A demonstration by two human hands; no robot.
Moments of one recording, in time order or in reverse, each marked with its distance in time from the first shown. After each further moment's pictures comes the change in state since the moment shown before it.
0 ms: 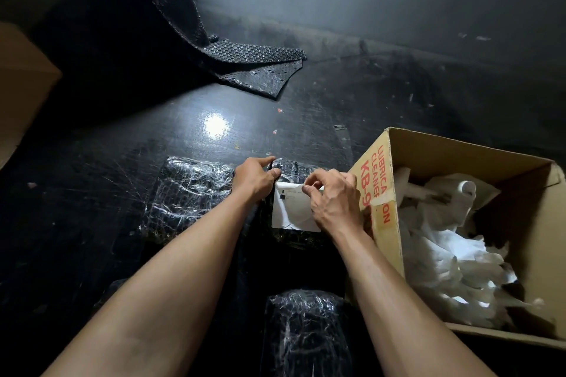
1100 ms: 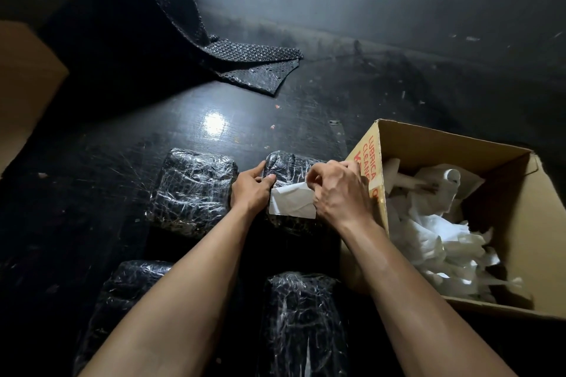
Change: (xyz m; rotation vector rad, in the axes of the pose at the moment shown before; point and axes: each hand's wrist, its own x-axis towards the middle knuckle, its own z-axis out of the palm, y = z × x) left_hand -0.034 -0.034 0.023 -0.289 0.075 -0.083; right_hand -0.034 -0.027 -0.049 -0.192 -0.038 -0.091
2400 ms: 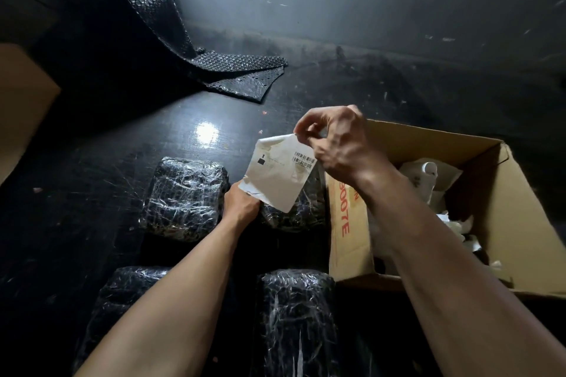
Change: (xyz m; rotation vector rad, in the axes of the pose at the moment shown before) left_hand -0.043 0.011 -0.008 0.112 -0.033 0.072; right_hand 0.021 -0.020 -0.089 0.195 0.087 -0.134
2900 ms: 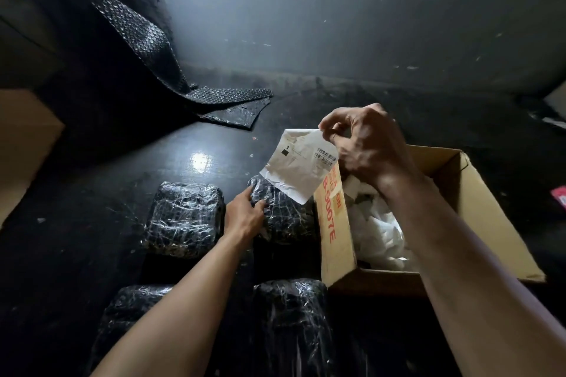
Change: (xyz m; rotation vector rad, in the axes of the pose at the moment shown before) left_hand -0.029 0.035 -0.005 0.160 0.013 0.146; right_hand -0.029 -0.005 -0.069 -0.120 0.211 -0.034
